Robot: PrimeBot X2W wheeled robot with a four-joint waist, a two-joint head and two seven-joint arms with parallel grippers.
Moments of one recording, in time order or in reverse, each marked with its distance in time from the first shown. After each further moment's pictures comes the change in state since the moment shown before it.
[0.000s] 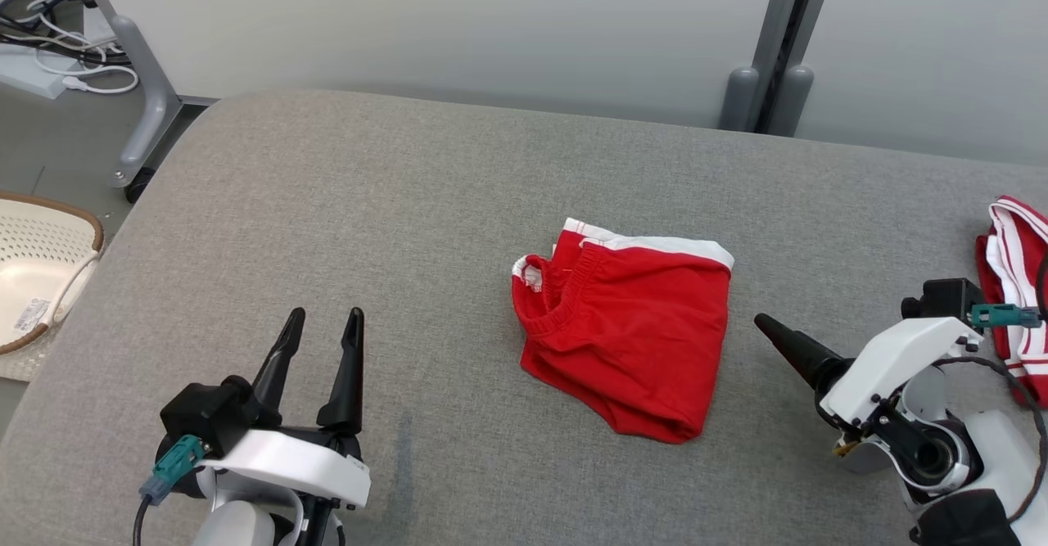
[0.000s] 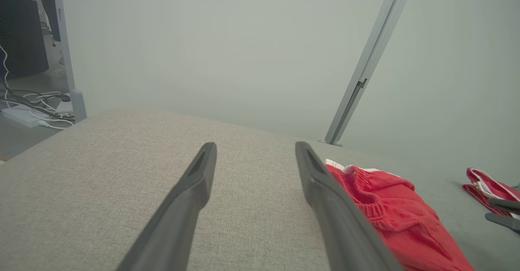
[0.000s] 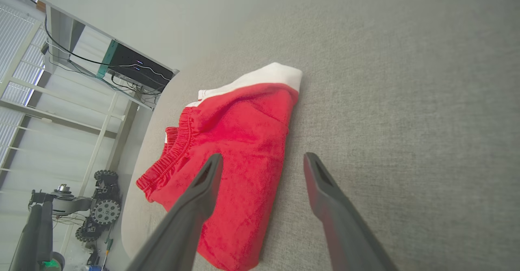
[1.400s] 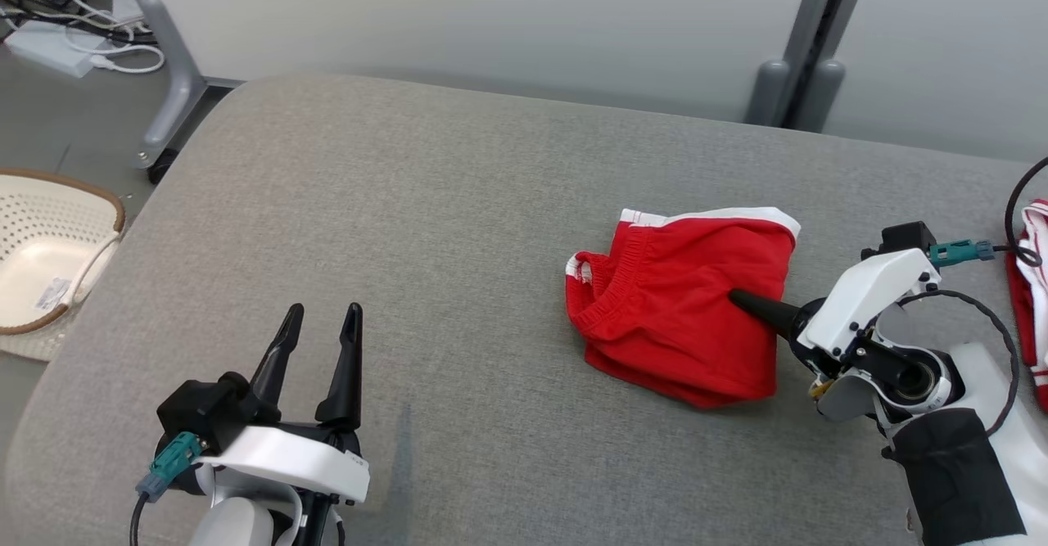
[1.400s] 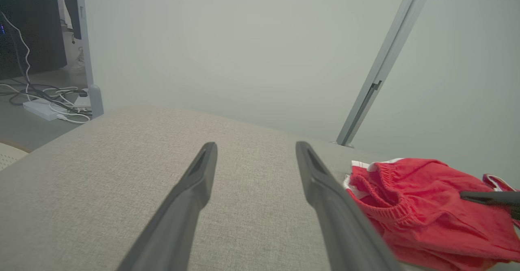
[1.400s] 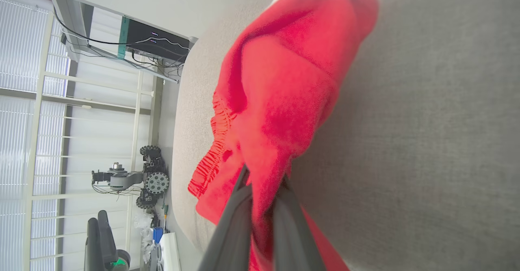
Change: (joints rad) left arm -0.007 -0.005 0.000 0.001 -0.008 0.000 0.000; right arm -0.234 0.114 -0.137 0.270 0.011 0.000 0.246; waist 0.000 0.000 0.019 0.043
